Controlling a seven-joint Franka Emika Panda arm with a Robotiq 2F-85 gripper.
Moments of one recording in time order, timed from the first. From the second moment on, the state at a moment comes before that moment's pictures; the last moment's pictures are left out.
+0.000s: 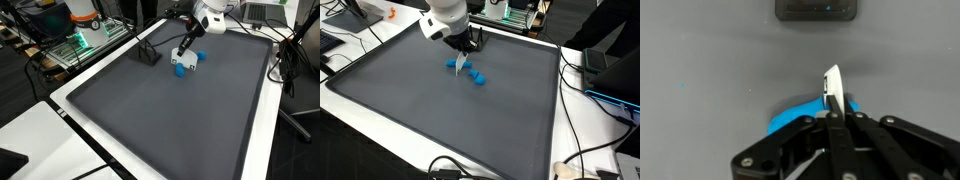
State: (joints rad) arm 0.11 0.50 0.04 -1.82 -0.09 1.94 0.07
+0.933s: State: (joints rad) arm 0.11 0.49 0.04 -1.83 -0.09 1.89 0.05
